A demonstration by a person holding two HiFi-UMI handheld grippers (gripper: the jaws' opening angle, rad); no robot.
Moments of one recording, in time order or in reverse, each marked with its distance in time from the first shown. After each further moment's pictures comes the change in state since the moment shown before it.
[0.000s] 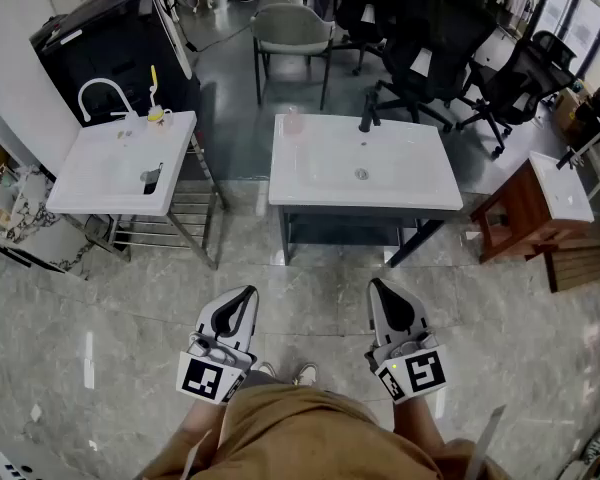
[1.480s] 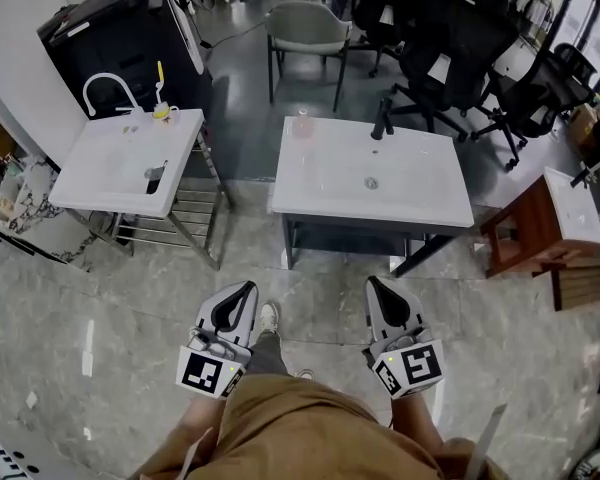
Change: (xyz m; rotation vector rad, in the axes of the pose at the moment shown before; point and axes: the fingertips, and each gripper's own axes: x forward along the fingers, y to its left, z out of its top) left arm 0.048 0.023 -0.024 -0.004 0.016 0.052; right arm 0.053 -0.038 -0.028 0.023 0.055 0.049
